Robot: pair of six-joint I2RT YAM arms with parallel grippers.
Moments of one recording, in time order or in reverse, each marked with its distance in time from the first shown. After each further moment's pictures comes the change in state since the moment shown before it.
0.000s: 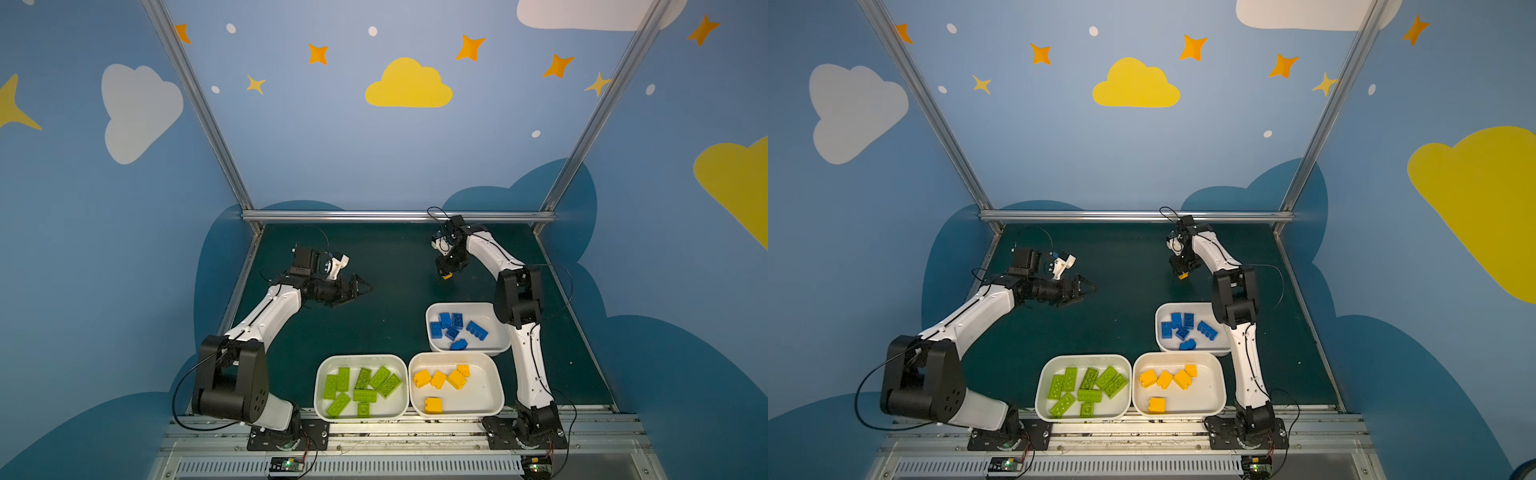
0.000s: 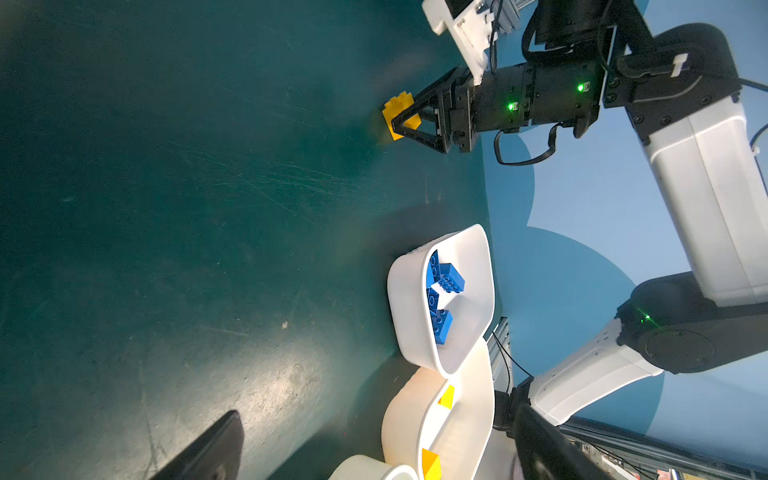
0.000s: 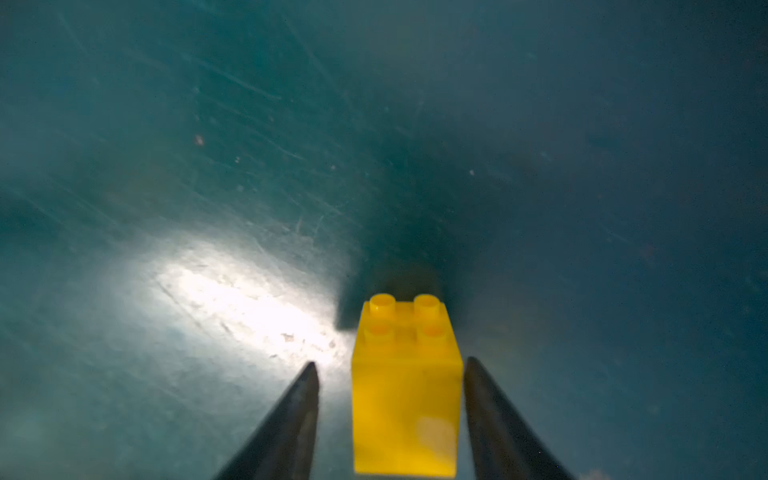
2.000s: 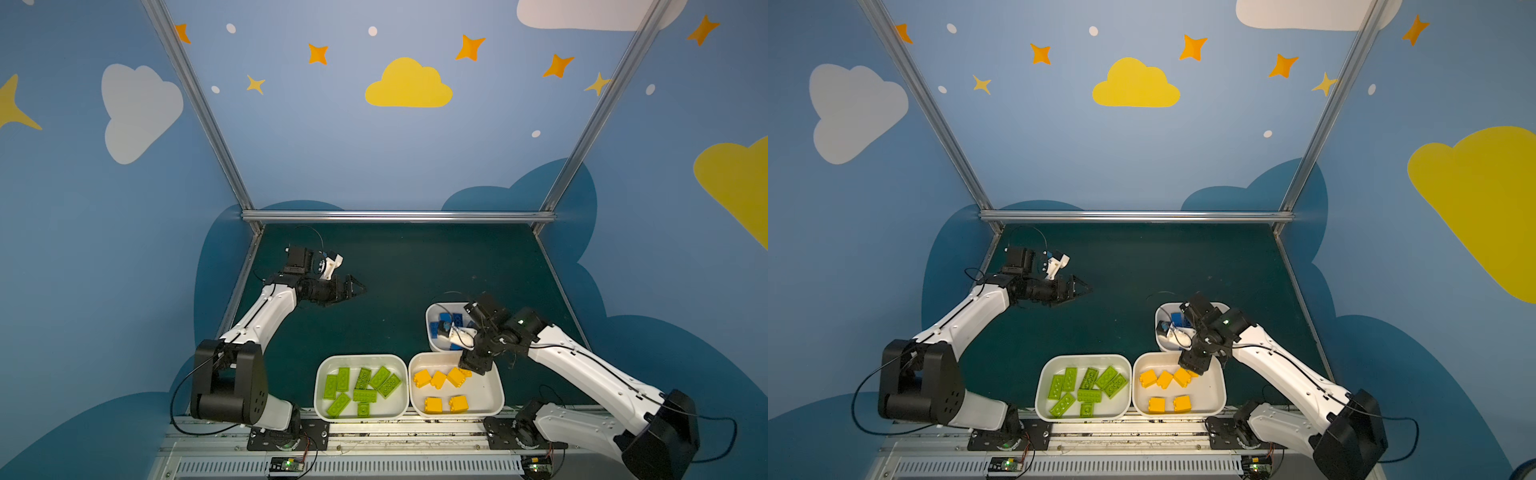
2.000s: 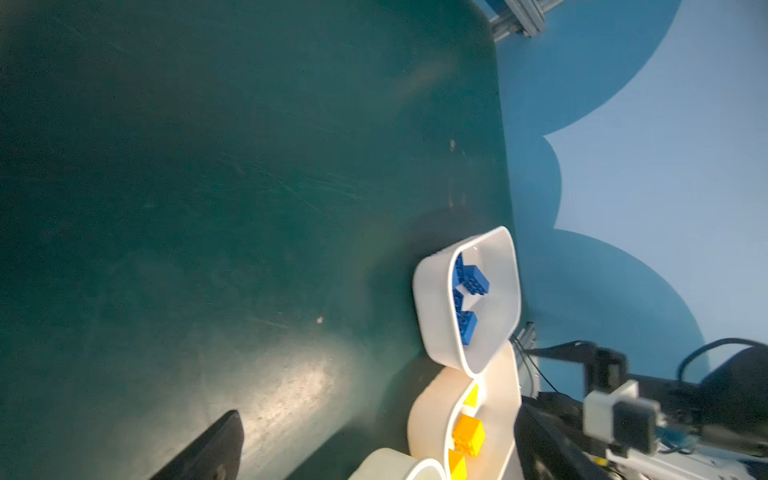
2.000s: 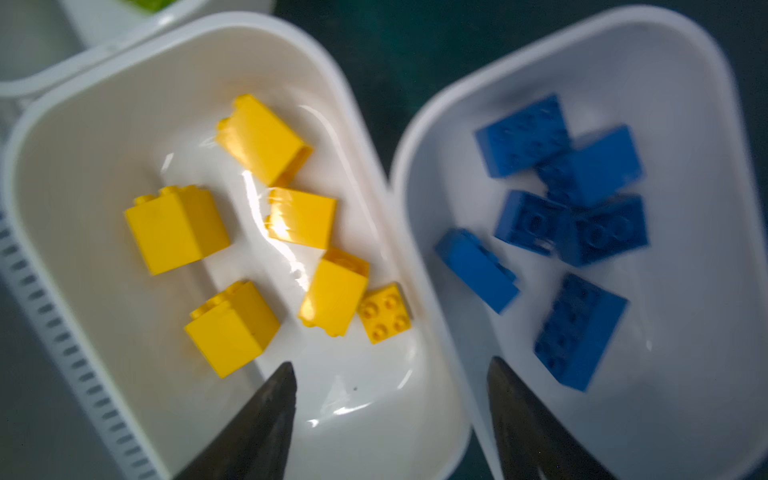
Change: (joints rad) left arm 0.060 -0.026 0.021 -0.080 -0.091 0.100; right arm 0.297 -1.327 -1.269 0.051 -0.016 -0.274
